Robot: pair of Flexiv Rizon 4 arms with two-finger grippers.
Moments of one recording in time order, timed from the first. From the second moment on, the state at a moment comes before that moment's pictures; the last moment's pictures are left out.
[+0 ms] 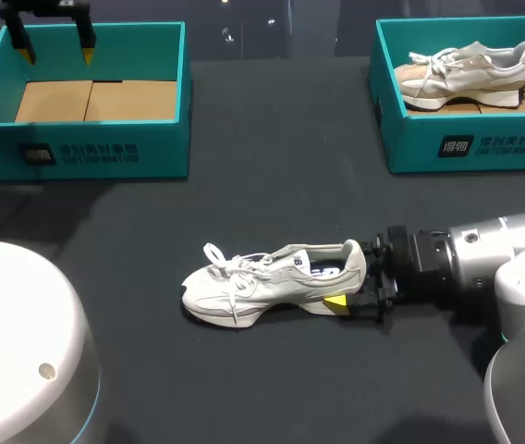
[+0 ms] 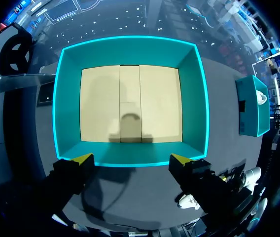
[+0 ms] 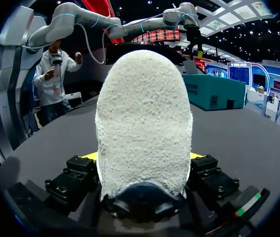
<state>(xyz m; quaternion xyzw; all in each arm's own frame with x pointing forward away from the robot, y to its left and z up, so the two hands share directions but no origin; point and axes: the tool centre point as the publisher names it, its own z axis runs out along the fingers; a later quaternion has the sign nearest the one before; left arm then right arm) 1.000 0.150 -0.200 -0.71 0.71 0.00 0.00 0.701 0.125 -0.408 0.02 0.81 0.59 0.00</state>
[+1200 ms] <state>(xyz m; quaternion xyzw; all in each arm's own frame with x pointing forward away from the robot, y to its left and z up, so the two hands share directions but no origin) 0.895 -0.016 -0.168 -0.70 0.71 0.02 0.02 0.701 0.125 -0.409 0.03 0.81 0.59 0.00</state>
